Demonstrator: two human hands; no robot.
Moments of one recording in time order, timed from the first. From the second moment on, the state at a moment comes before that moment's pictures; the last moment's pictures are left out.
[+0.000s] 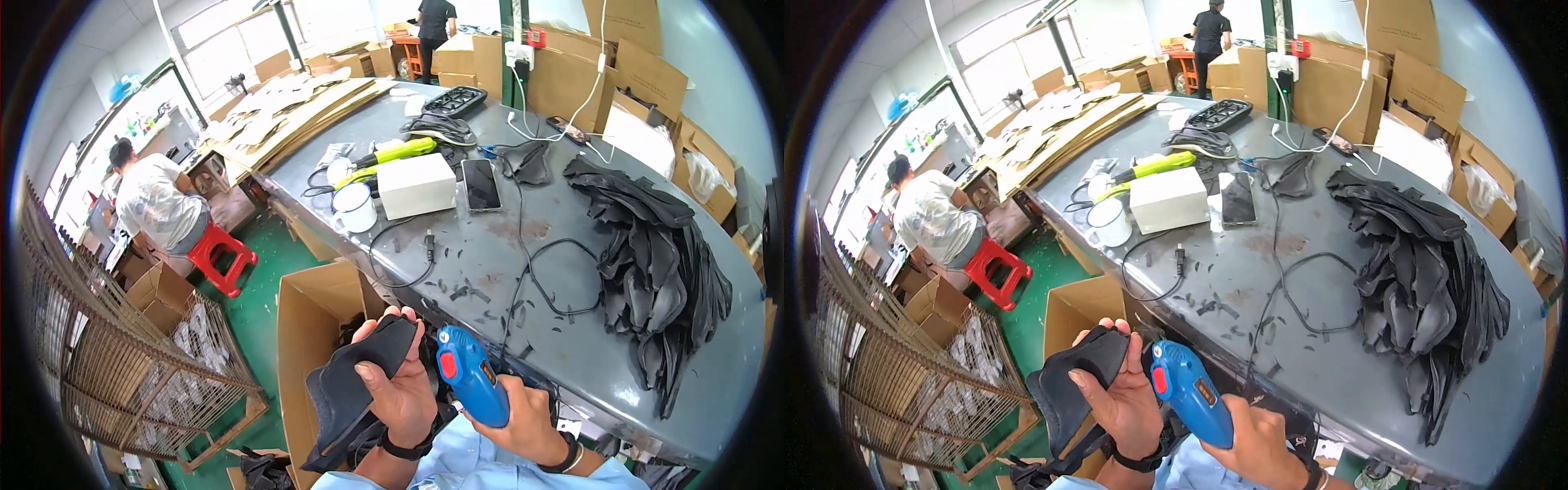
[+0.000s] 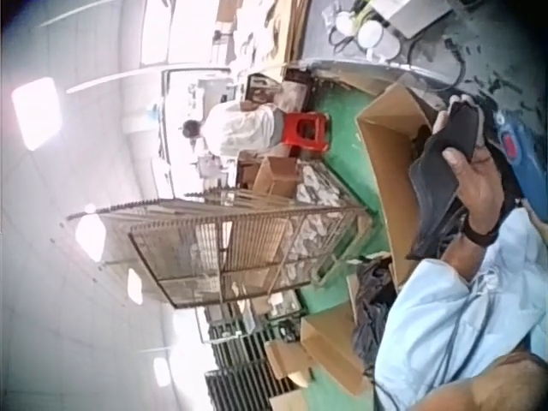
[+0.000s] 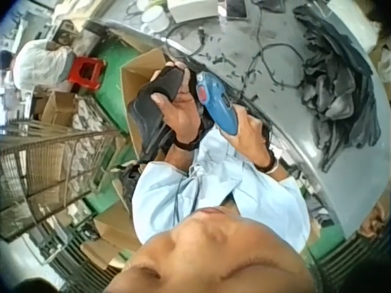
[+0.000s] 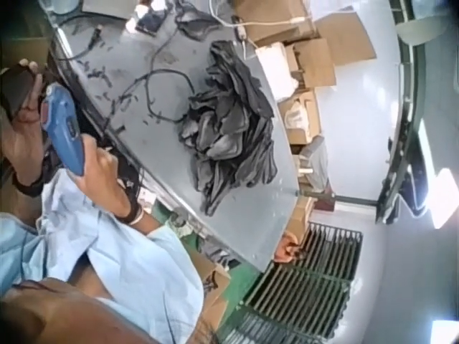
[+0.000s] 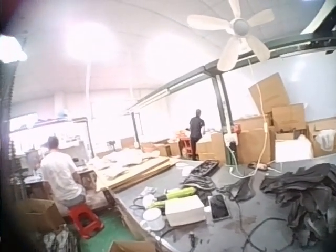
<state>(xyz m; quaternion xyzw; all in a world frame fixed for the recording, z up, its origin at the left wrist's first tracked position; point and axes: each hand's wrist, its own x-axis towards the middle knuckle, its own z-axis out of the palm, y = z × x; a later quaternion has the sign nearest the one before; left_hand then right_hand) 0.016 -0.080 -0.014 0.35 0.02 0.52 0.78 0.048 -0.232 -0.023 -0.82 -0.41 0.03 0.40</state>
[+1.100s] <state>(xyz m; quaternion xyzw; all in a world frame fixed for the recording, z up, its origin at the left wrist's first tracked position) -0.010 -0.042 0.002 0.53 0.07 0.39 0.75 0.052 -0.237 -0.024 -0.79 -0.47 0.02 0.39</state>
